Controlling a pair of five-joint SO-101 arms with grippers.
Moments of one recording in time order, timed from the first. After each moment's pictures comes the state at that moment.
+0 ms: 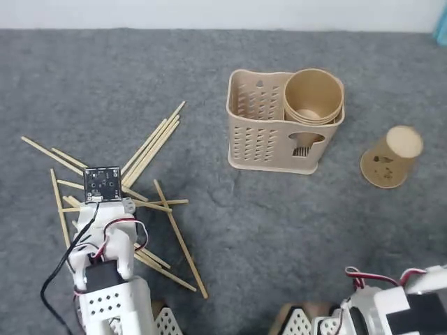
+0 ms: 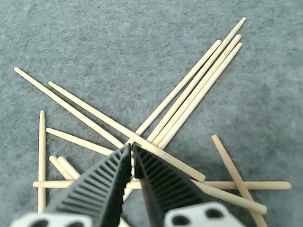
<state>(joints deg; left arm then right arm) -21.5 -91.4 97.1 46.1 -6.3 73.8 -8.5 5.4 74.1 56.5</state>
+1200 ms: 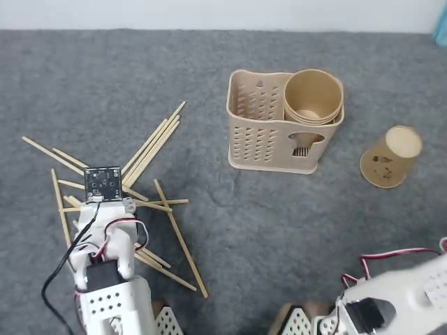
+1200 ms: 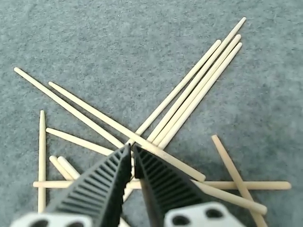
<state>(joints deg) -21.5 -91.4 97.1 46.1 -6.4 63.7 25.8 -22.5 83.3 58.2</state>
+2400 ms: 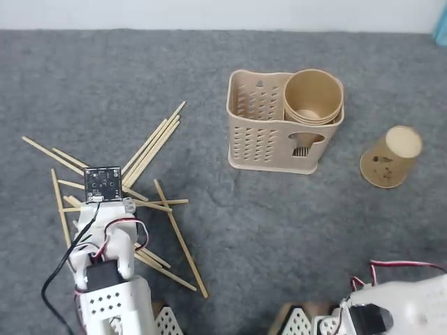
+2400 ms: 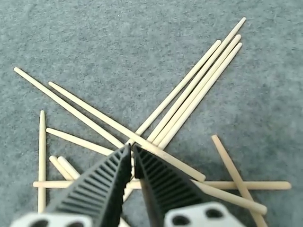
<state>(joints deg) -21.5 -91.4 97.1 46.1 -6.4 73.8 16.8 -26.9 96.4 58.8</state>
